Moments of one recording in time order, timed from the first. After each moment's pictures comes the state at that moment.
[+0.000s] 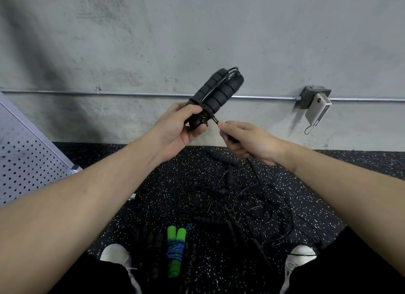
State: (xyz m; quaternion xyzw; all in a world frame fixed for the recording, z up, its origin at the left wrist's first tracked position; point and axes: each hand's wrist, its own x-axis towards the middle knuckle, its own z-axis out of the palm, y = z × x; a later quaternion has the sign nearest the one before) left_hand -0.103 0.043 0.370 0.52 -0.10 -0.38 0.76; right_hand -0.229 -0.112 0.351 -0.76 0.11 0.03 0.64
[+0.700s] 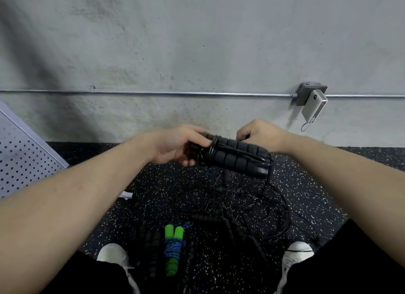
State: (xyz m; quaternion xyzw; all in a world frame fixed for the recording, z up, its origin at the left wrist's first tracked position) left_hand -0.106 0.052 0.367 0.68 -0.32 -0.52 0.40; right_hand -0.238 -0.155 0.350 -0.94 0.13 0.04 0.31
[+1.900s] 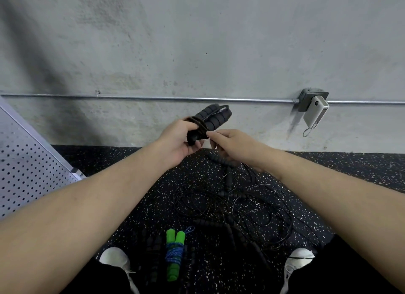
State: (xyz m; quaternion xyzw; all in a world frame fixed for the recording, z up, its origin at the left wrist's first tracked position) left_hand -0.104 0.030 0.352 0.61 -0.03 -0.38 0.69; right_hand -0.219 -0.086 0.357 -0.86 0.19 0.00 0.48
